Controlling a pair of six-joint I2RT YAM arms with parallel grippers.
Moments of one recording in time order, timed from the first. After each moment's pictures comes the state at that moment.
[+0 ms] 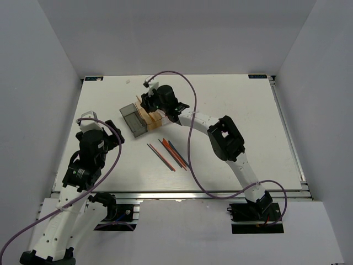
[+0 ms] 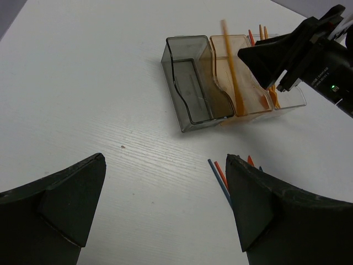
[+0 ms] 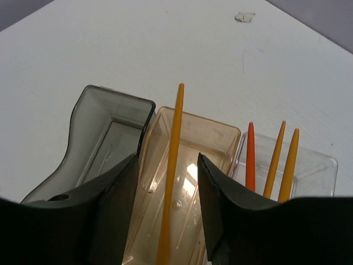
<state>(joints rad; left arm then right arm) -0.30 0.62 0.77 -0.55 -0.42 -0.44 0.79 2.42 1.98 0.21 -0.15 0.03</state>
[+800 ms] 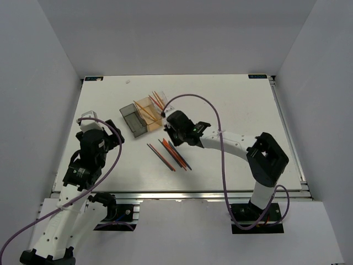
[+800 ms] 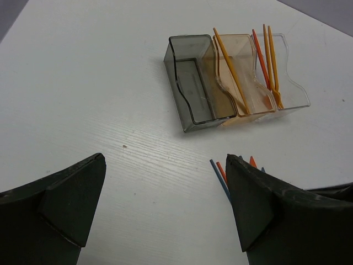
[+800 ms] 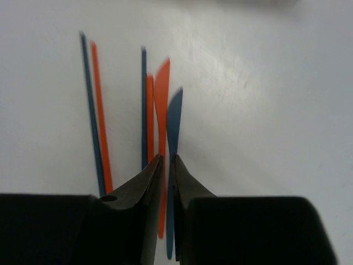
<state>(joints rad) -0.31 0.63 0.77 -0.55 -0.43 -0.44 0.93 1.77 1.31 -0.30 0.13 0.17</state>
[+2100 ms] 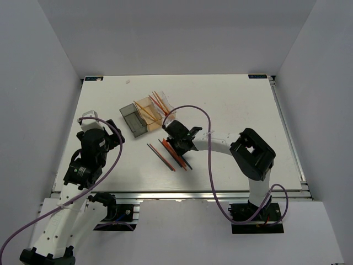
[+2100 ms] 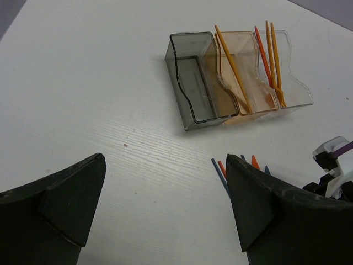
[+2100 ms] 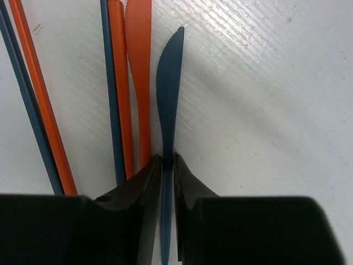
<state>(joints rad) -0.31 0.64 0.77 -0.55 -0.43 -0.44 0.94 1.92 1.25 -0.40 0.12 0.18</state>
